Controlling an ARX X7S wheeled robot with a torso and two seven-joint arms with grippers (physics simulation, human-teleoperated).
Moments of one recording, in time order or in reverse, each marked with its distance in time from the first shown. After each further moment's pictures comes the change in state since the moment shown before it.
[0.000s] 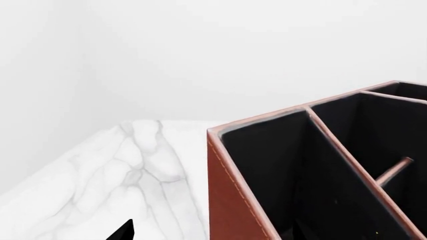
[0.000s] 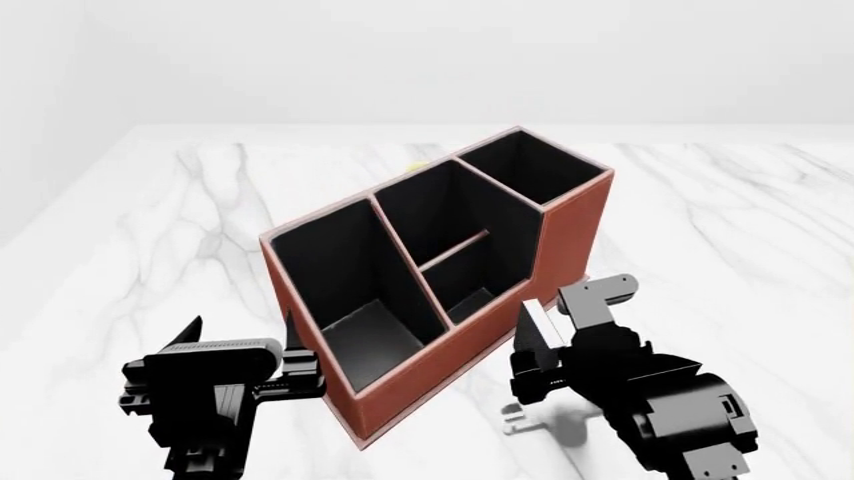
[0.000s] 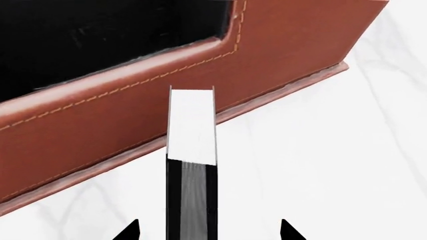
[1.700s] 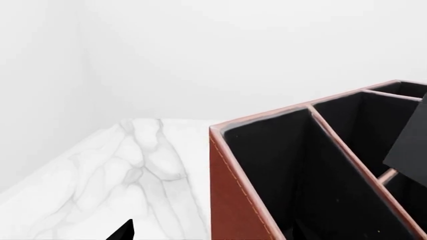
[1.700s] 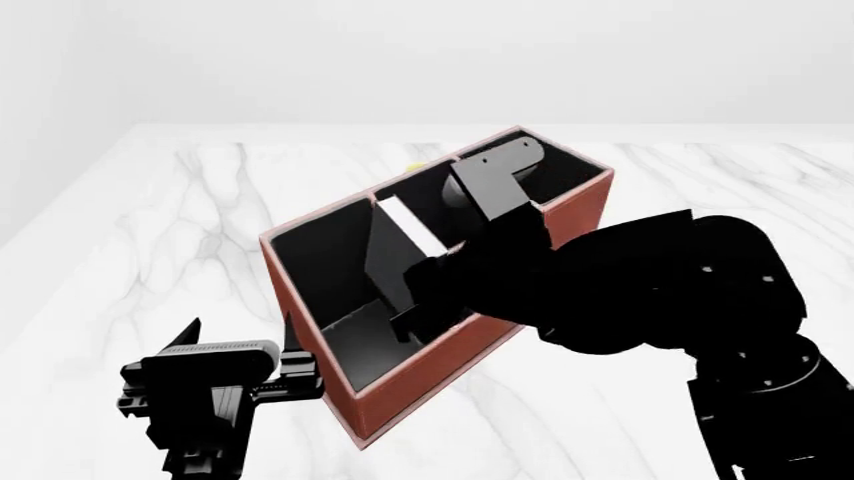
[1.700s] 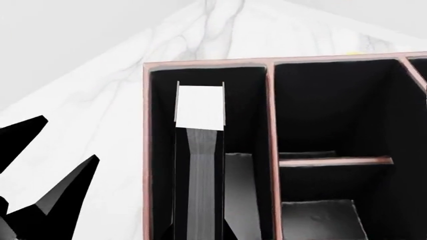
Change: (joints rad) left arm 0.003 -0.030 0.017 -0.013 -0.035 0.027 -0.028; right arm 0.439 0.027 -0.171 -0.353 1.086 0.340 0.547
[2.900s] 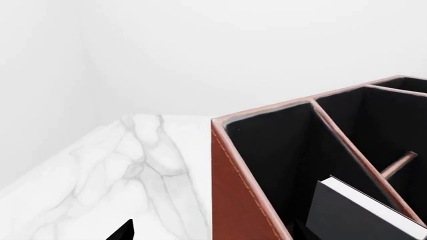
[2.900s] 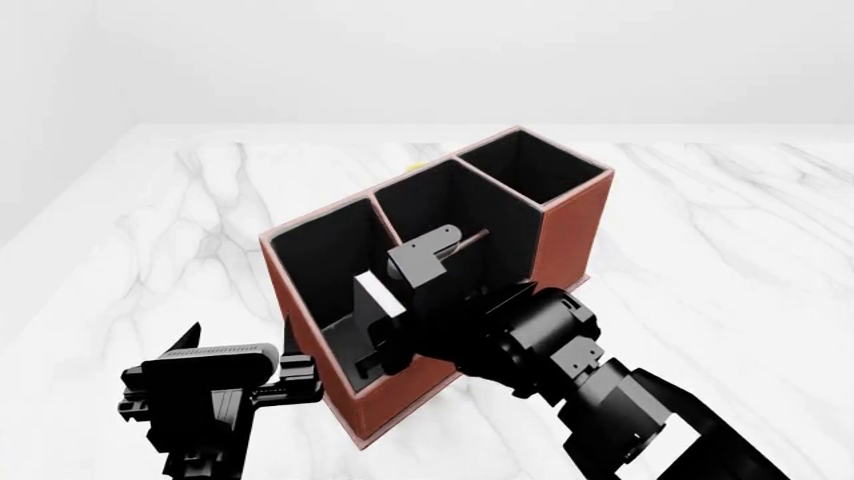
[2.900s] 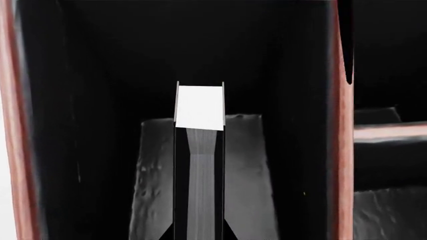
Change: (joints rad) left arm 0.006 -0.016 0.012 -0.017 -0.021 0.020 -0.017; right arm -0.036 -0.253 -0.464 0.672 -0.502 -0.536 -0.434
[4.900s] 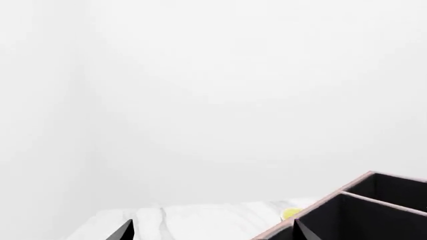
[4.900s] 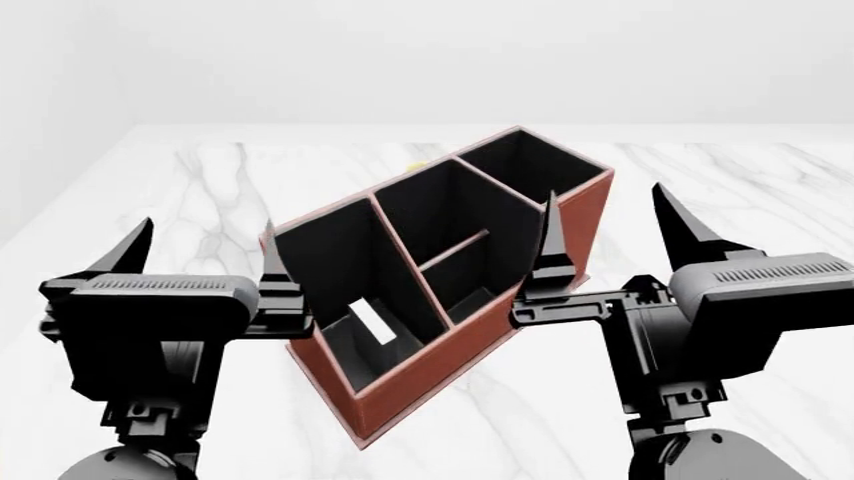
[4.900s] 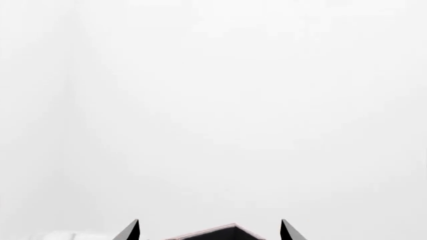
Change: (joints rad) left arm -0.212 -0.109 0.012 0.422 -0.073 -0.338 -0.128; right arm -0.674 0.581 0.461 -1.291 -0.312 -0.554 0.637
